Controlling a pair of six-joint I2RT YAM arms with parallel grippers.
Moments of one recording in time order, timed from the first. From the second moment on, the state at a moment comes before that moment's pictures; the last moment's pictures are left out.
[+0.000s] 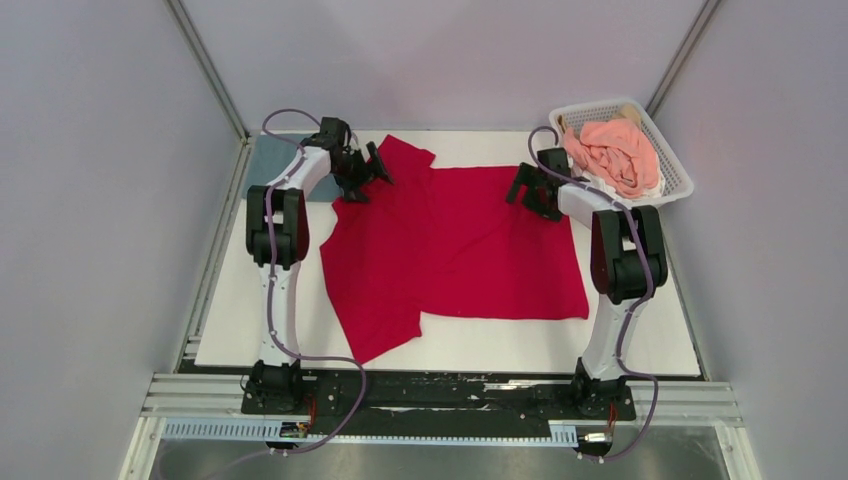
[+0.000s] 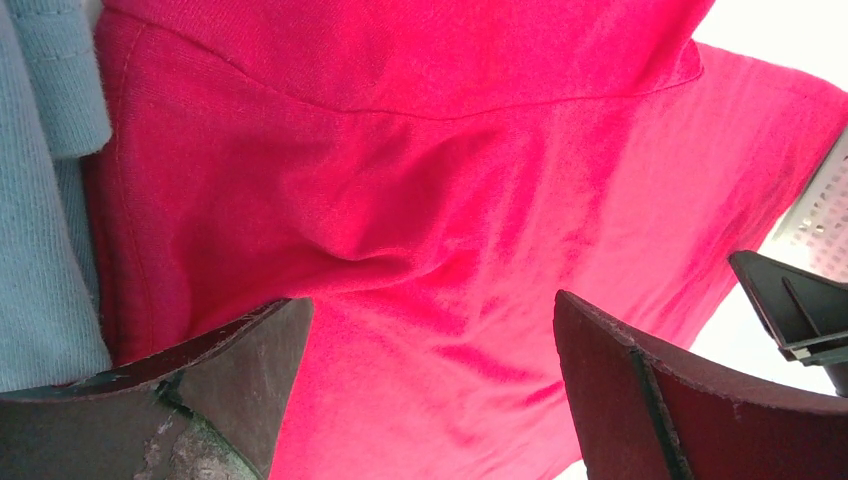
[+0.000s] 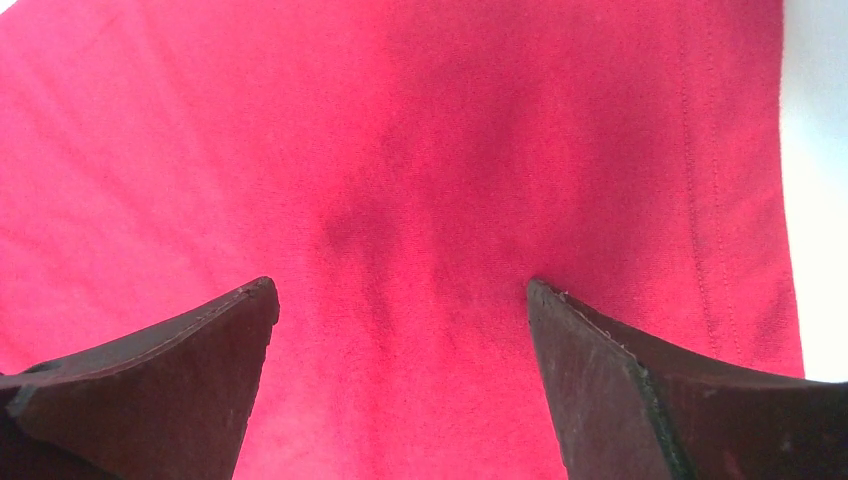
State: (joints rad) left arm -0.13 2.37 1.97 -0.67 0.43 -0.58; right arm 0.13 1.98 1.34 -0.25 0.06 0.51
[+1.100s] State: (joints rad) left arm -0.79 0.82 0.43 -0.80 0.09 -0.94; right arm 0.17 0.96 0.62 -0.43 0.30 0.70
